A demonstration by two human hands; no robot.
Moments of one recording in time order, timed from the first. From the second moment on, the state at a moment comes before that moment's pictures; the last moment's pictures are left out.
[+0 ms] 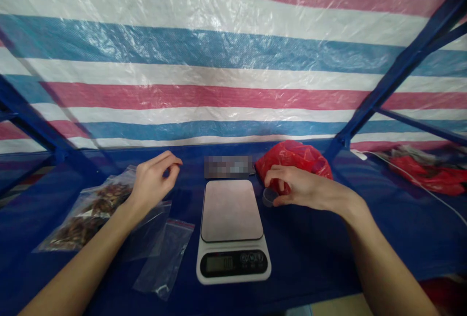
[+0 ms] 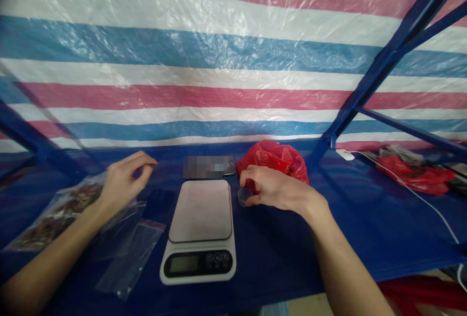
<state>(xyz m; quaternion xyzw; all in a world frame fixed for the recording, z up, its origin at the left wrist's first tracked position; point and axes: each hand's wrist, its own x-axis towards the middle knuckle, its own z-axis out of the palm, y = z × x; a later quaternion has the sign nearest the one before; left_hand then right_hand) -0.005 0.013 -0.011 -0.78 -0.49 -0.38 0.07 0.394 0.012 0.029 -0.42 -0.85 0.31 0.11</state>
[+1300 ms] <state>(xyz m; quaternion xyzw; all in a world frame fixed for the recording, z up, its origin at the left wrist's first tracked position) -0.001 -0.001 -0.023 -0.85 -0.41 -0.33 0.05 0.382 0.016 0.025 -0.41 -0.84 0.33 0.15</state>
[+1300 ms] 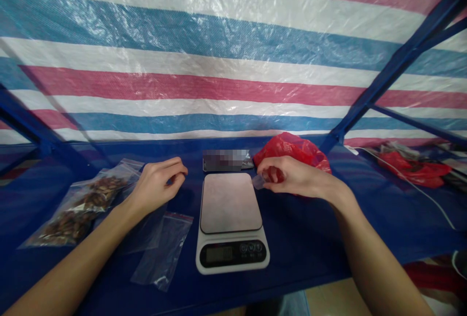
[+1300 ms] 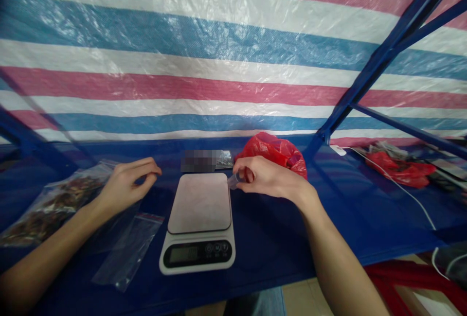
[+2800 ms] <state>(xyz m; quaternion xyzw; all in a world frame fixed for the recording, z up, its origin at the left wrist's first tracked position) 0.003 0.000 -0.026 -0.86 -0.39 -0.33 0.01 0.446 0.076 -0.026 -0.42 -0.90 0.04 0.12</state>
